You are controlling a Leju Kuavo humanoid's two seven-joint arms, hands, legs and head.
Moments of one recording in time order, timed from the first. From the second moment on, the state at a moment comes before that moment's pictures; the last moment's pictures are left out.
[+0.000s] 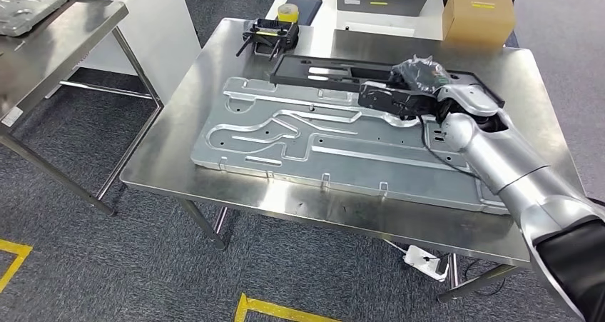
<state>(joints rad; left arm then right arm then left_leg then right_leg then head) -0.16 0.42 1.23 -0.17 -1.05 -0.55 0.28 -1.06 -0.36 0.80 -0.77 0.88 0.14 0.01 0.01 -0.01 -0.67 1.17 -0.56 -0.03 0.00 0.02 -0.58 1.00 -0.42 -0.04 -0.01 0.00</state>
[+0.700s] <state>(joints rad) -0.16 0.40 1.23 -0.17 -1.01 -0.59 0.29 -0.95 -0.25 0.82 -0.56 0.88 0.12 -0.02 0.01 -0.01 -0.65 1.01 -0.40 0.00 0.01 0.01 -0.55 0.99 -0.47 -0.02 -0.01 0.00</state>
